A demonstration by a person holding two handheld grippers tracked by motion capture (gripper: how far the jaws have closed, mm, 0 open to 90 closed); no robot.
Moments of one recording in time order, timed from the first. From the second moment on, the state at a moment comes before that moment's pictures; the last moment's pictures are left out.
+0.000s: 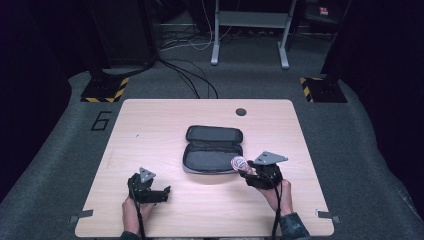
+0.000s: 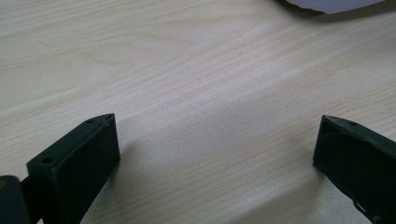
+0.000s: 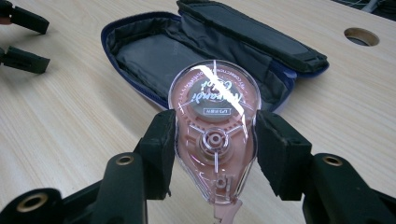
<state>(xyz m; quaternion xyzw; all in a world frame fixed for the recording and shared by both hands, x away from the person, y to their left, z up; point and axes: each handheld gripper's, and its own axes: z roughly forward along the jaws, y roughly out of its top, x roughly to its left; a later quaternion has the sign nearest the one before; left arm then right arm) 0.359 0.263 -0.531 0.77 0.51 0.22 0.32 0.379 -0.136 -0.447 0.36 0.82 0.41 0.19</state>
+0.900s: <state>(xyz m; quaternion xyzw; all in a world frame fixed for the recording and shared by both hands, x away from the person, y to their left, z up) 0.359 0.263 -0.531 0.76 0.51 0.22 0.33 0.425 -0.091 -0.439 0.33 0.83 0.41 0.17</state>
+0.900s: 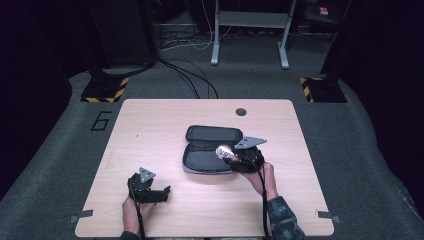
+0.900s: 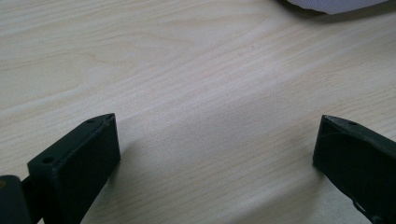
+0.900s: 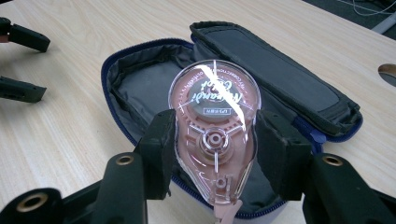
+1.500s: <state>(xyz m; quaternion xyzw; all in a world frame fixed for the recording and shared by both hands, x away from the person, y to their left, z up) 0.359 0.263 -0.530 0.77 0.51 0.22 0.32 0.453 -0.077 -0.459 0.34 0.84 0.39 0.15</state>
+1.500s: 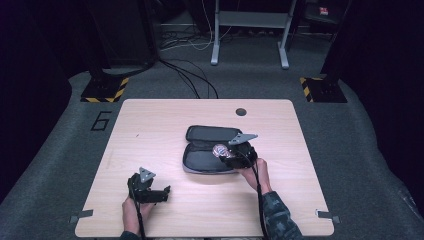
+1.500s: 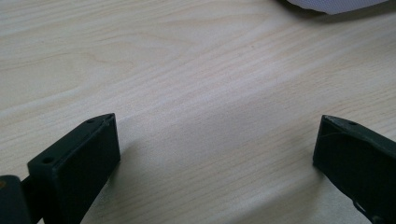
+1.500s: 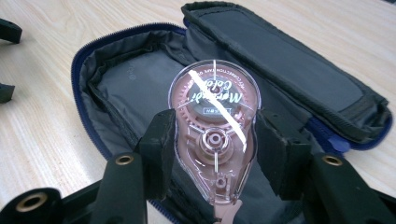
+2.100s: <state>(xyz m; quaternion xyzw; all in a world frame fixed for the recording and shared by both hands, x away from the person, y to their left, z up) 0.359 0.263 -0.530 0.77 0.51 0.22 0.32 0.471 -0.053 -0.483 0.34 0.87 0.34 0.12</state>
